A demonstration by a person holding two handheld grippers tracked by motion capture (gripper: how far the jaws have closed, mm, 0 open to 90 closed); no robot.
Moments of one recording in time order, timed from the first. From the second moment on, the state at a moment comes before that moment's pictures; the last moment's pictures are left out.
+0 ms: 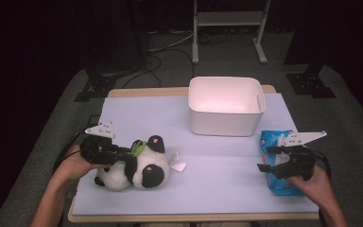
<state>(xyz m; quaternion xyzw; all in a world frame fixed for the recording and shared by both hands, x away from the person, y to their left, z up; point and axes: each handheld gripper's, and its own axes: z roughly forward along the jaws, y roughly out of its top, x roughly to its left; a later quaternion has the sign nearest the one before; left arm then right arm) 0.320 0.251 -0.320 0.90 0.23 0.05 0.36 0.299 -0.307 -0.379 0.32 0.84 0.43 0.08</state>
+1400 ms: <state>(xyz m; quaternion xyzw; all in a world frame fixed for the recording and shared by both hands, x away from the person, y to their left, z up) 0.344 0.126 -0.304 0.91 0.14 0.03 0.39 0.296 -0.316 -0.378 0.32 0.83 0.44 0.09</state>
